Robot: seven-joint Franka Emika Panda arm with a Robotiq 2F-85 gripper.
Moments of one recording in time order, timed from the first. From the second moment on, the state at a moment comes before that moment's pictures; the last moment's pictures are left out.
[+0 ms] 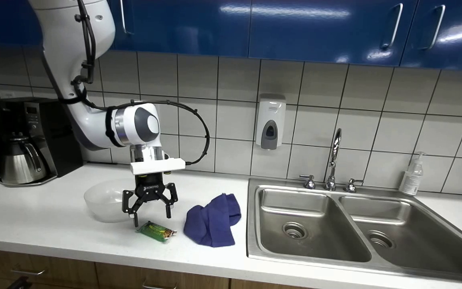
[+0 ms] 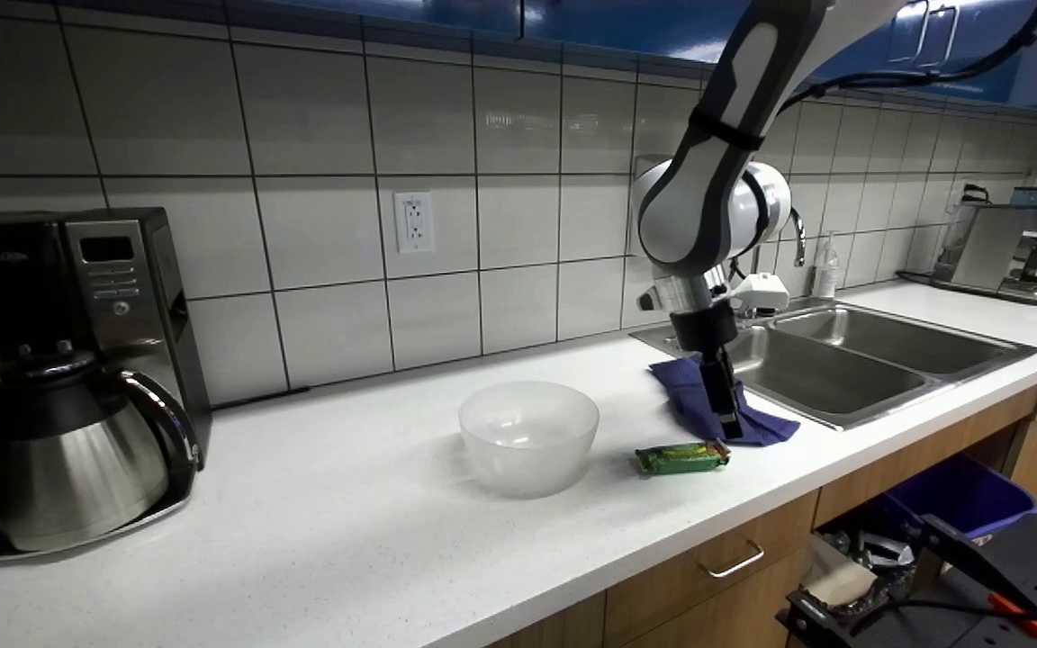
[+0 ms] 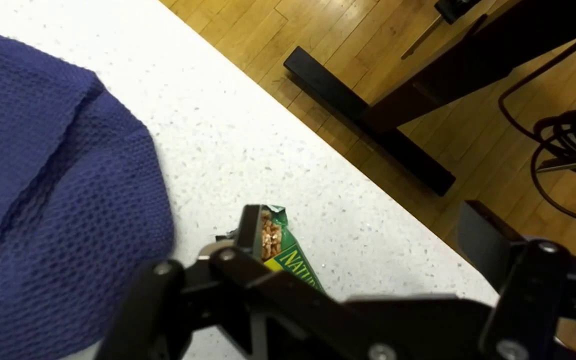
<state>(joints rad) -0.06 0.38 -0.06 -2.31 -0.32 2.36 -0.66</state>
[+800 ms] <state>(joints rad) -0.06 0.45 -0.06 -2.27 -0.32 2.37 -0.66</state>
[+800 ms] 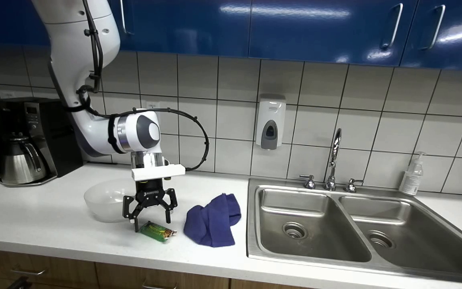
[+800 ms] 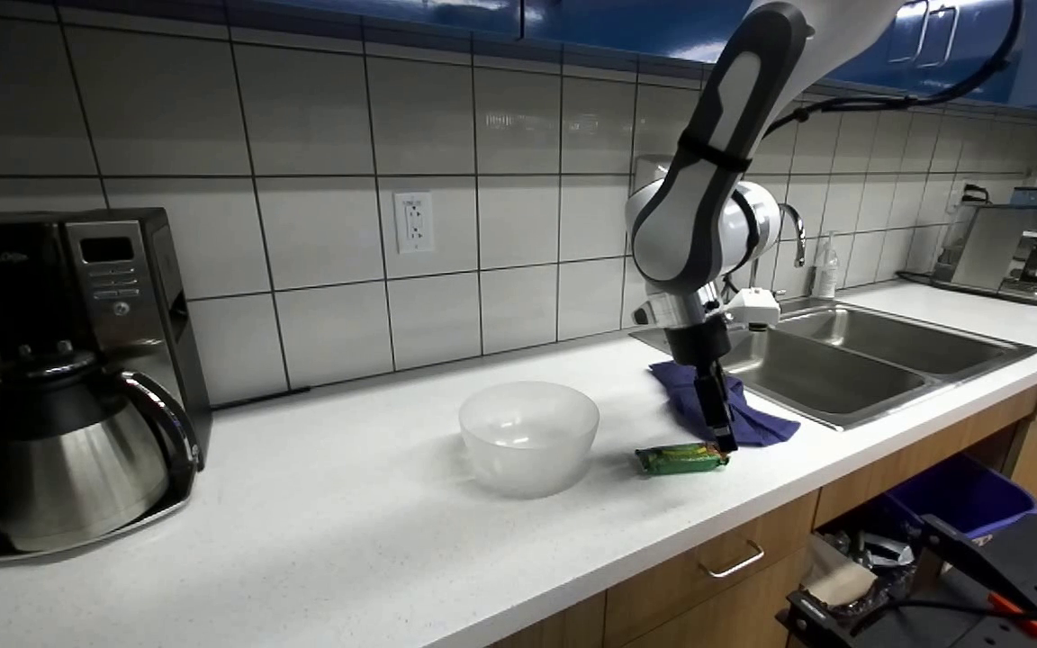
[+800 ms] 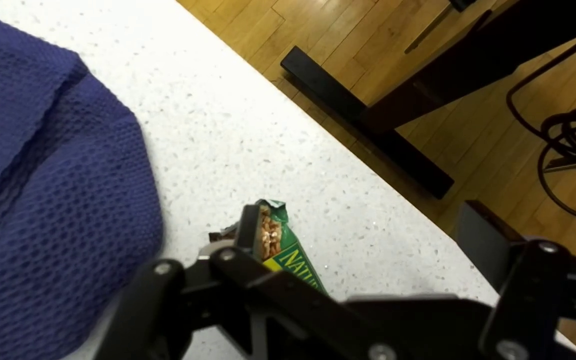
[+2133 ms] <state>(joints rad) -0.06 0.59 -0.05 -2.14 -0.41 2.41 -0.66</state>
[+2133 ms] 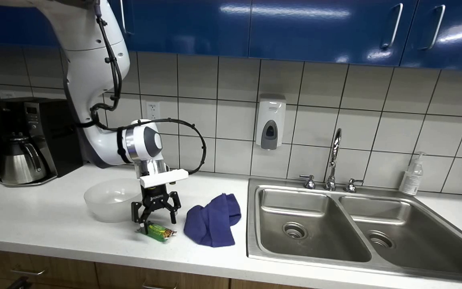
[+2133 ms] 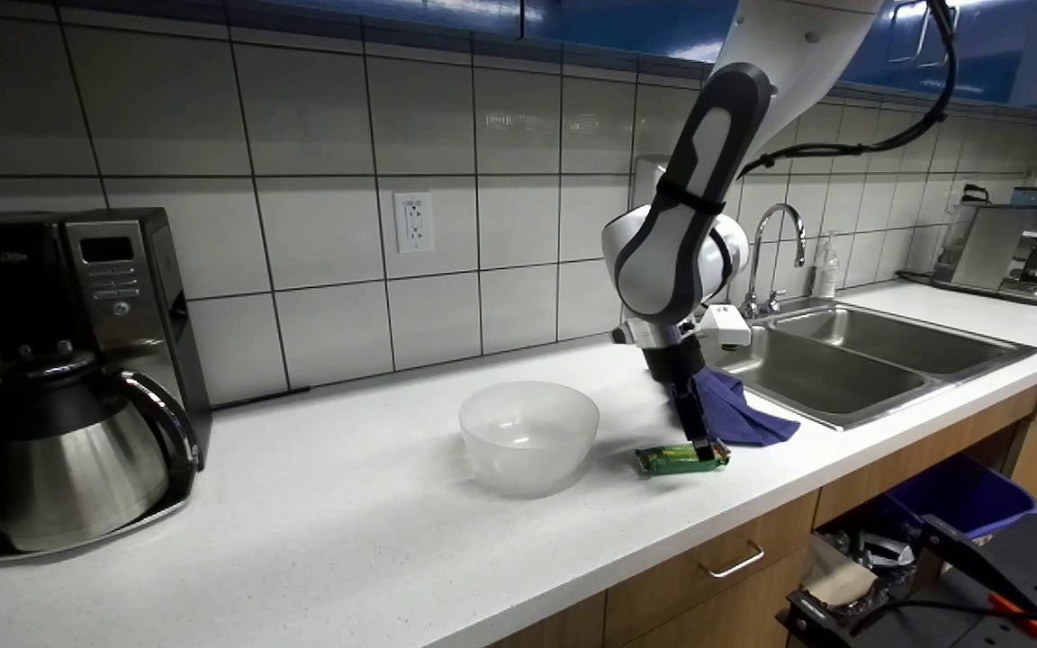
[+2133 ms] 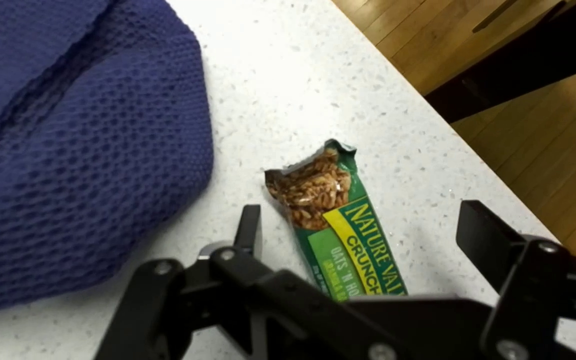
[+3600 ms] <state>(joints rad) -0.04 0.68 -0.03 -2.06 -0.42 2.43 -0.66</state>
